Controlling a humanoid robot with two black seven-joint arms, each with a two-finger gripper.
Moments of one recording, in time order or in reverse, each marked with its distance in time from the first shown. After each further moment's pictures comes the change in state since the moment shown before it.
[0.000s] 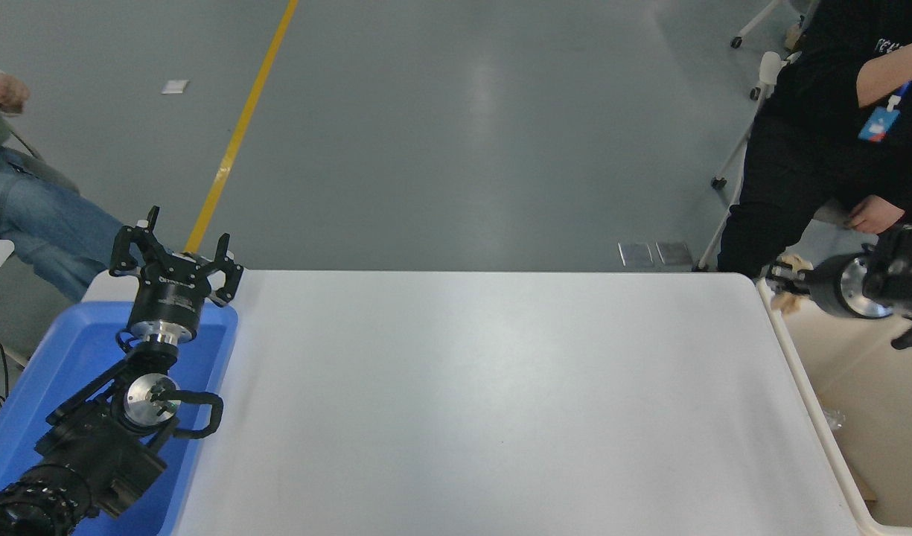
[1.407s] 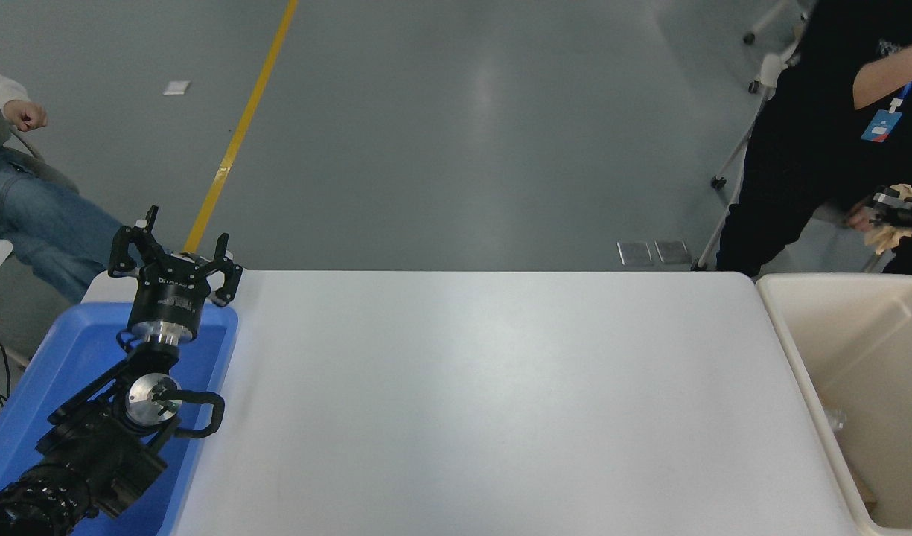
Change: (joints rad) left arm 0.000 0.000 0.000 0.000 0.000 0.000 0.000; right arm -0.273 -0.078 0.040 -0.436 0.199 0.031 -0.001
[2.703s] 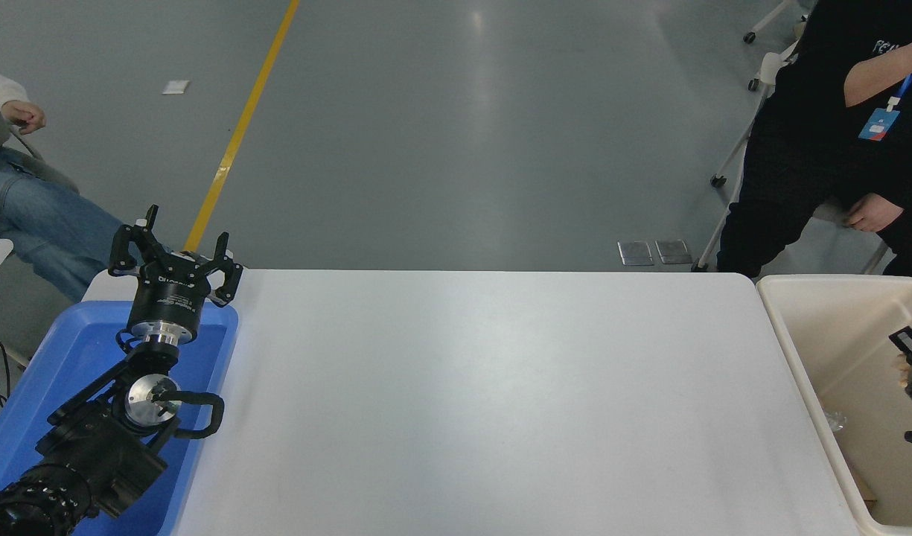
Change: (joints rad) left arm 0.000 0.000 0.000 0.000 0.000 0.000 0.000; right arm -0.766 0.256 0.323 -0.668 0.316 -0.132 -0.010
